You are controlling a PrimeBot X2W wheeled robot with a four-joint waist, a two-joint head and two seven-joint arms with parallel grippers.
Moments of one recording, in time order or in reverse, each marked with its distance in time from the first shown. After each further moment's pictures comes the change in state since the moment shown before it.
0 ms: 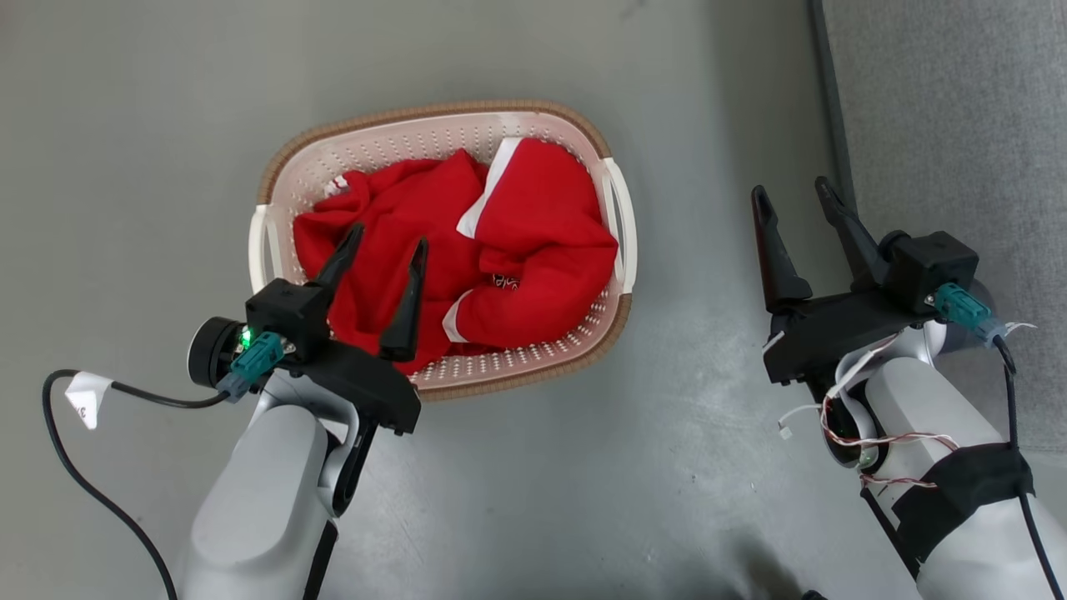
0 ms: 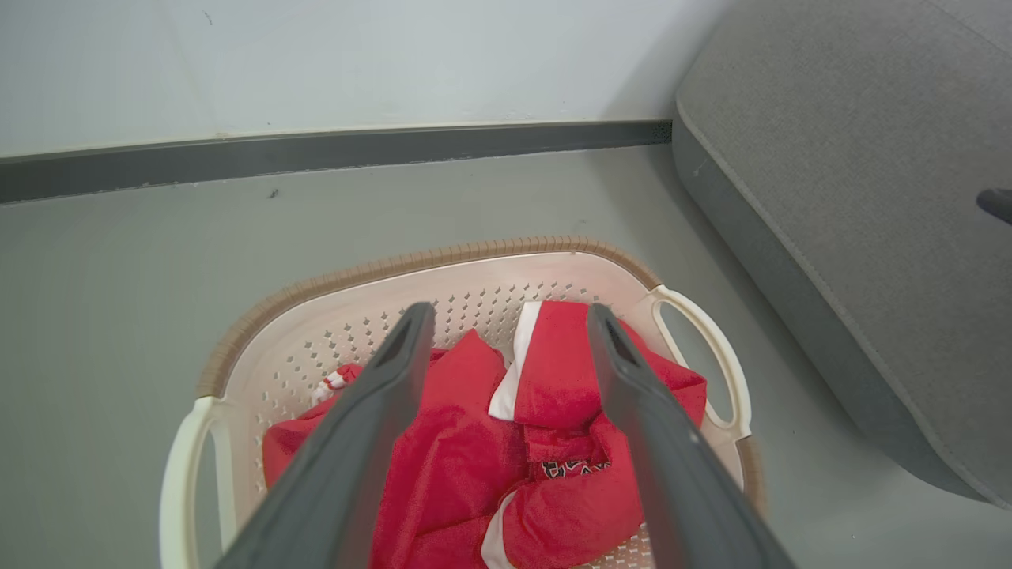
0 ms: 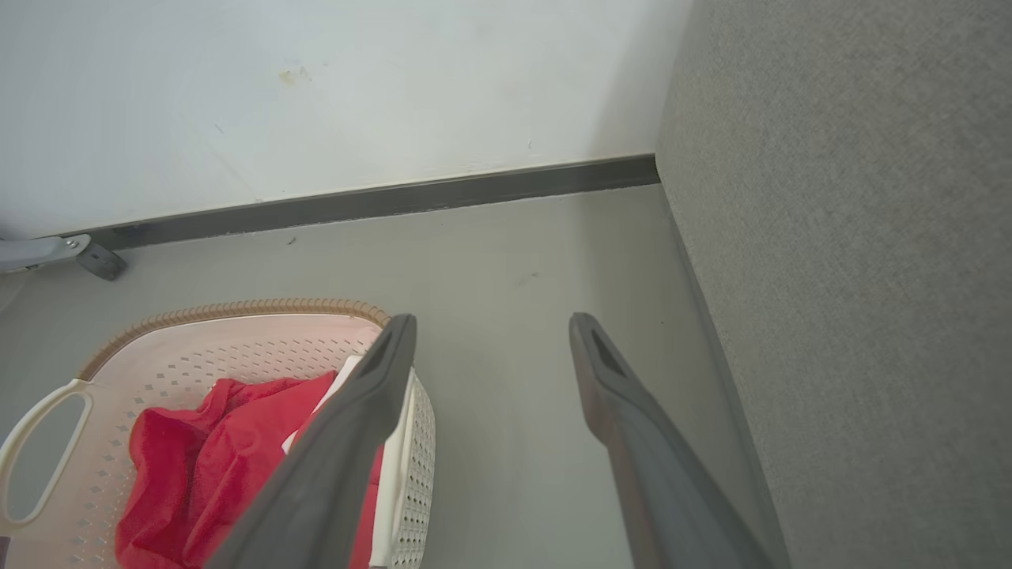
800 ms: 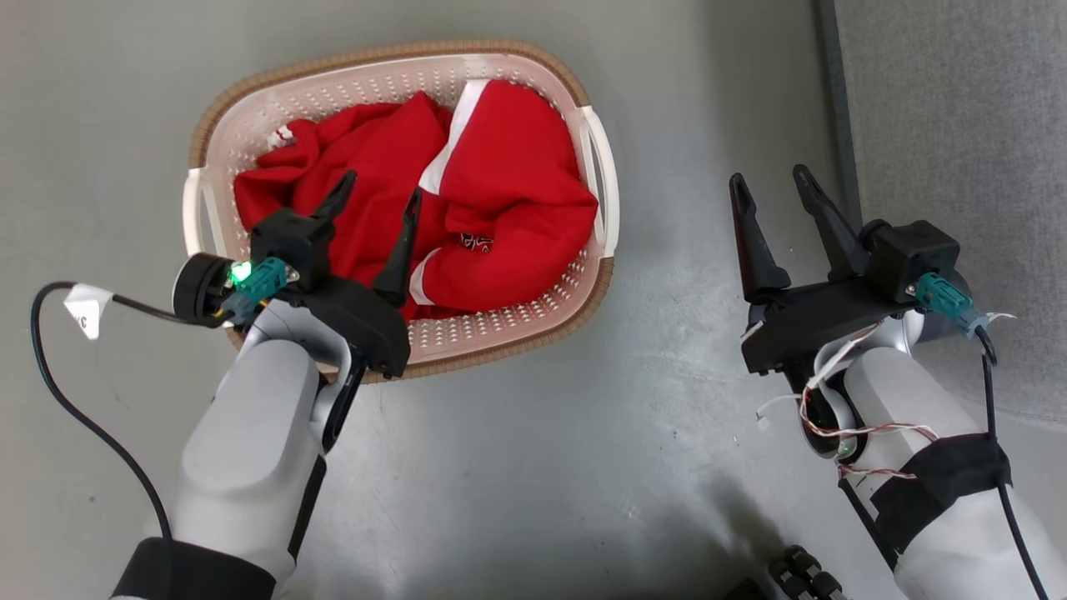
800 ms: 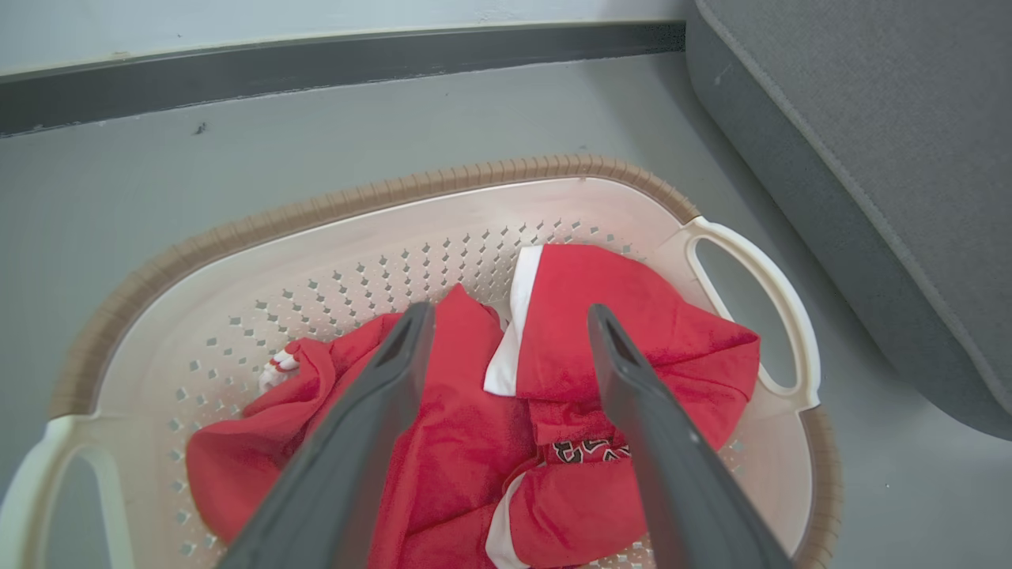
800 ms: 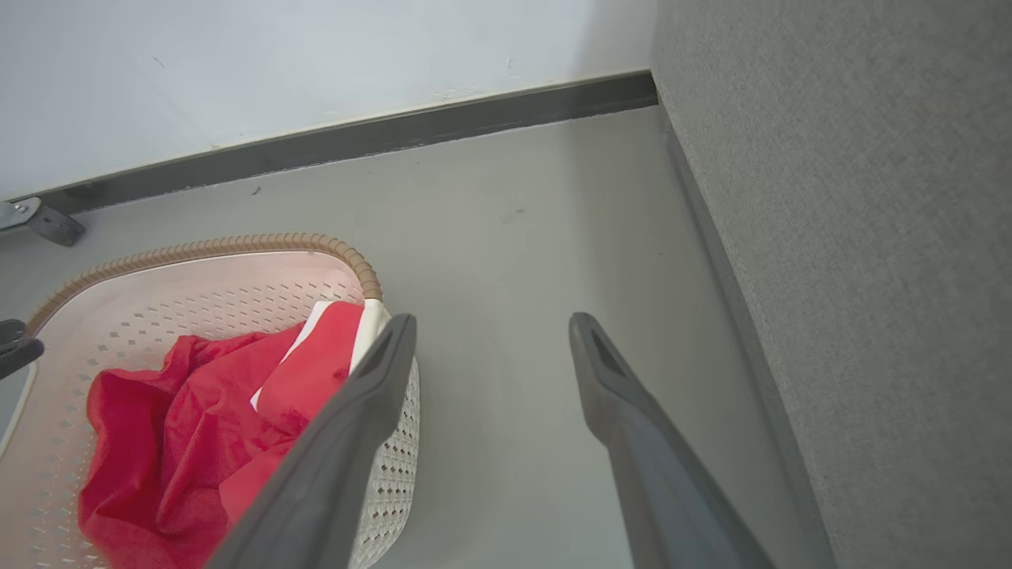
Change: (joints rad) left arm -0.164 0.003 -0.053 0.158 0.012 -0.001 0.020; right arm -0.023 0.042 -0.008 0.007 -0.009 0.007 0.000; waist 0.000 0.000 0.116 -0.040
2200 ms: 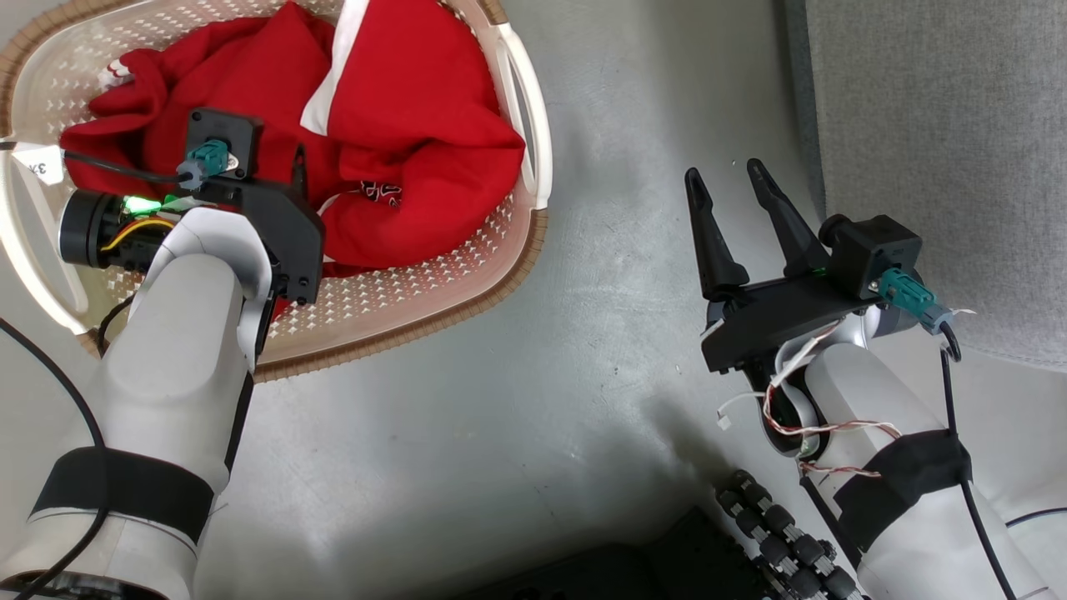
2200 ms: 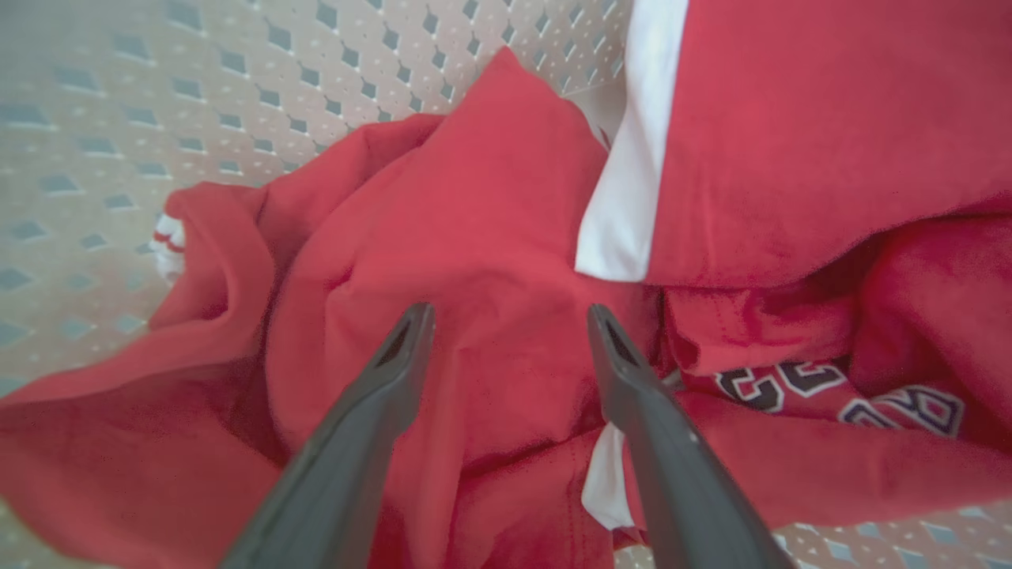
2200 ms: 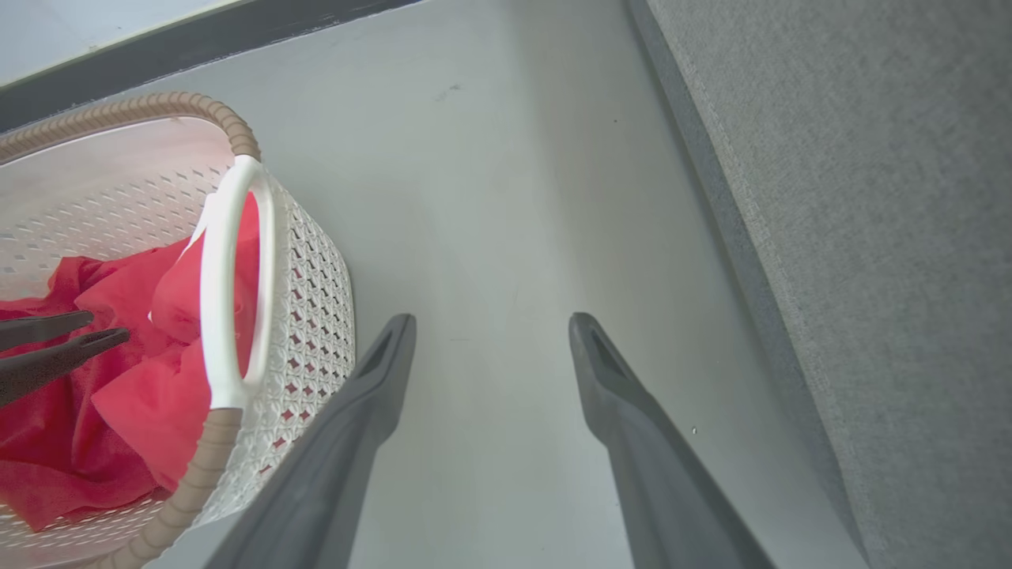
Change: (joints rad) left arm -0.250 0.053 -0.026 0.263 0.079 0.126 0.247; right arm -0.018 0.075 0.002 0.002 -0.001 0.020 0.000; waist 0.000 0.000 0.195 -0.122
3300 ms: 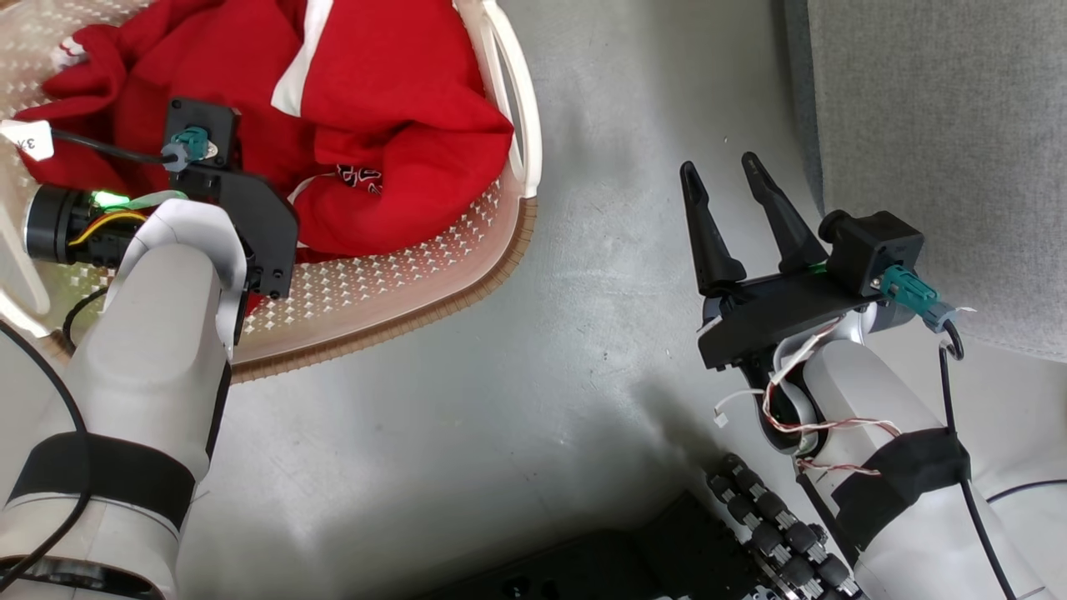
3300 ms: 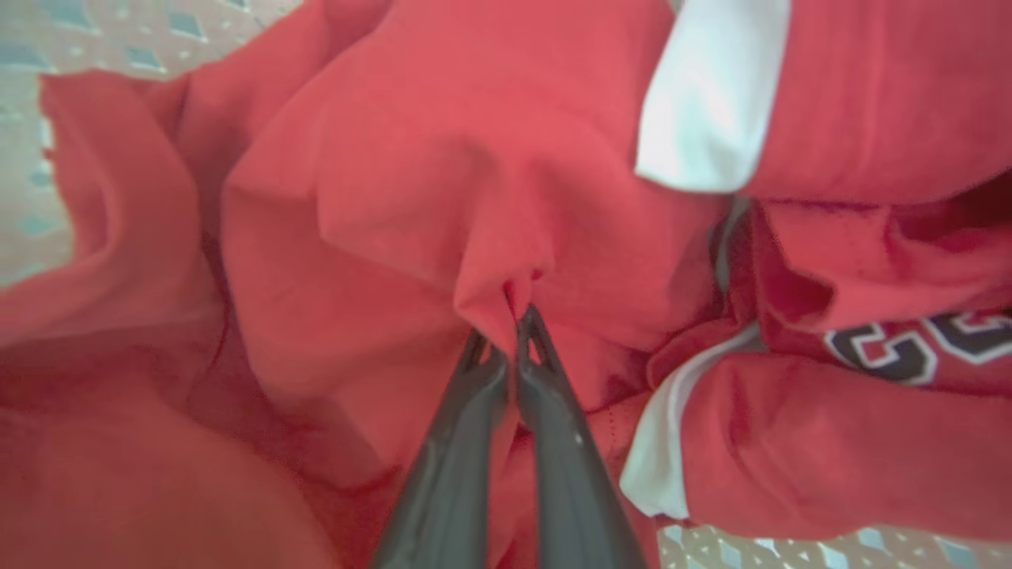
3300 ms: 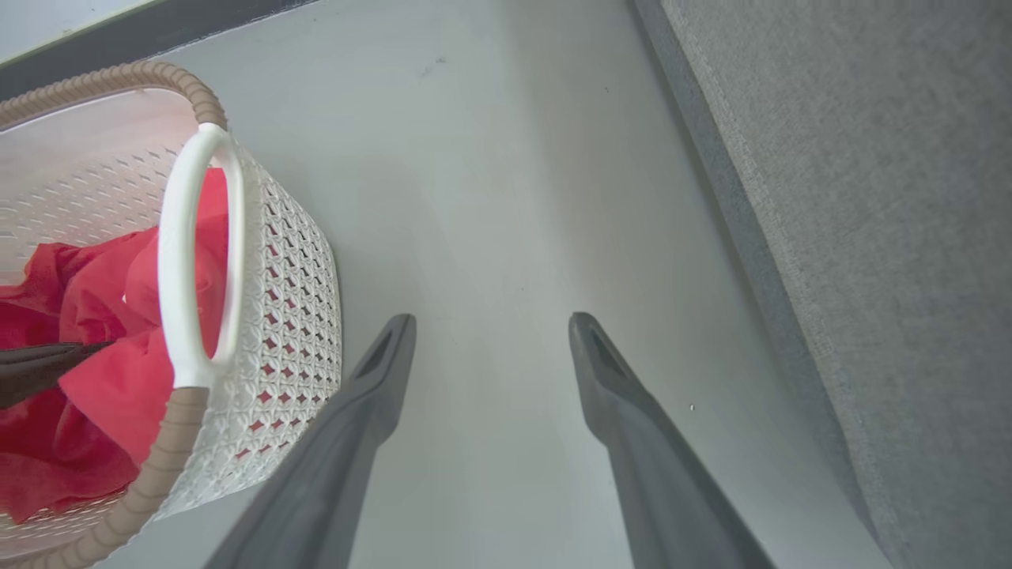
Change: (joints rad) left arm -0.047 0.016 -0.013 0.077 0.030 0.025 0.041; right arm 0.001 0.008 -0.008 -0.018 0.007 0.016 0.000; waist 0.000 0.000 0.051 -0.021
